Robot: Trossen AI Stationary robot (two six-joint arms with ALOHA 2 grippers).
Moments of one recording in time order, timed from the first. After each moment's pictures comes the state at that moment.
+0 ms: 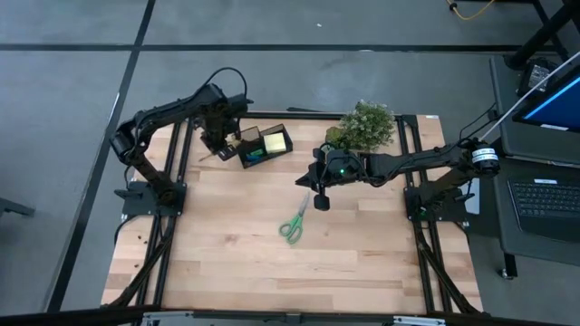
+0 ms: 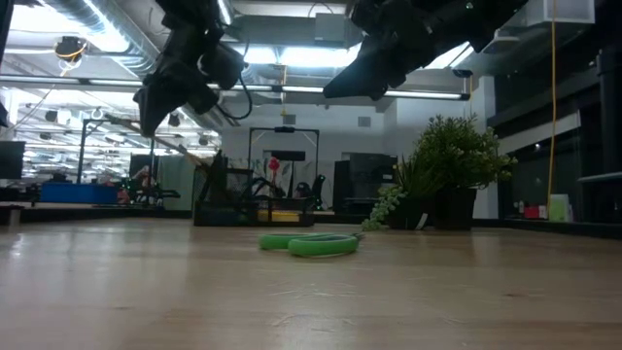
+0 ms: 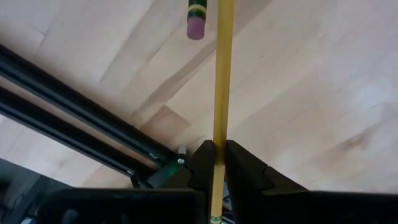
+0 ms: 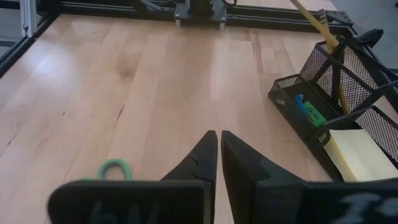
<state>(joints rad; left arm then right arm) 0.69 1.60 1.35 -1.57 0.05 -0.09 -0.04 1.50 0.93 0.08 -0.04 -0.09</state>
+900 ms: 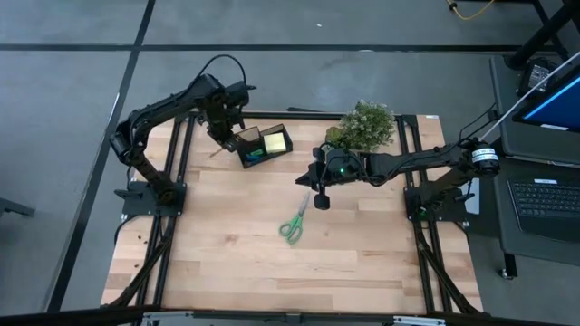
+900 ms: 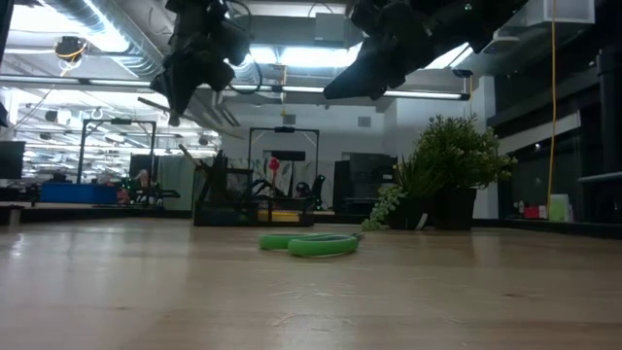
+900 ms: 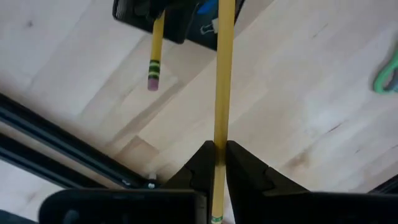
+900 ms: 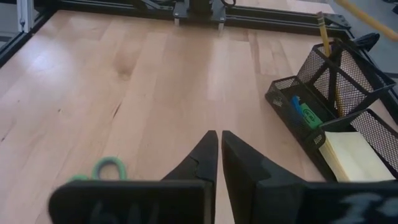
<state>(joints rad) 0.68 1.60 1.52 -1.57 0.16 -0.13 -0.05 1.50 0.93 0.08 -0.04 -0.12</state>
